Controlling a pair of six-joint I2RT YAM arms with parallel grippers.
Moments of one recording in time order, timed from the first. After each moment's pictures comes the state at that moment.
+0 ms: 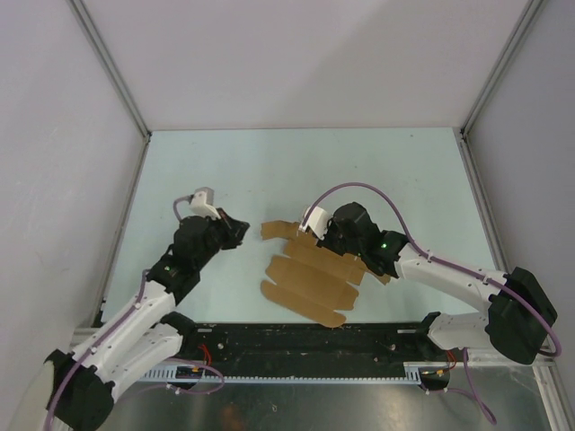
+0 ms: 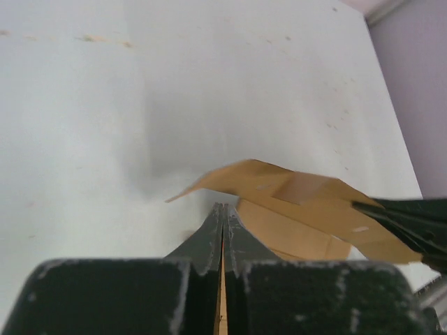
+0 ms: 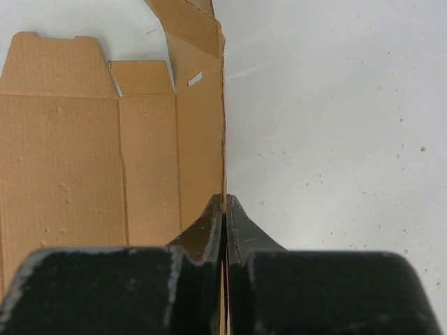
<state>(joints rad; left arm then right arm) -0.53 0.79 0.49 -0.03 -0.06 -0.63 0.85 1.27 0.82 -0.17 0.04 -0.45</state>
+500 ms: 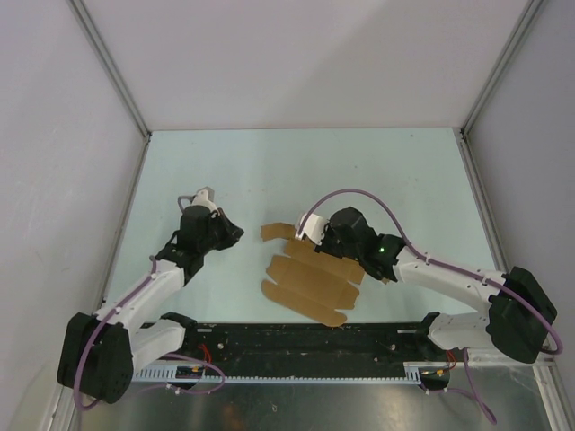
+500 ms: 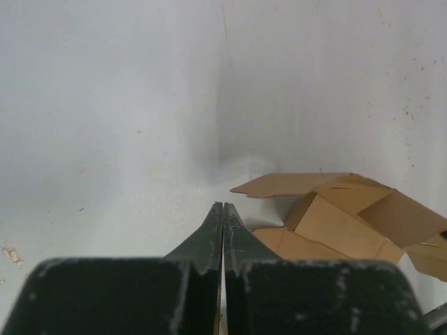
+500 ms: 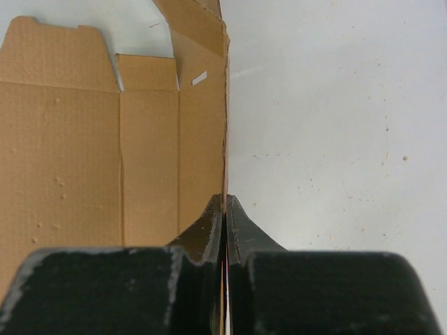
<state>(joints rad) -0.30 1.03 0.50 -0.04 0.09 -0.63 0.88 1.27 0.81 -0.16 0.09 -0.51</state>
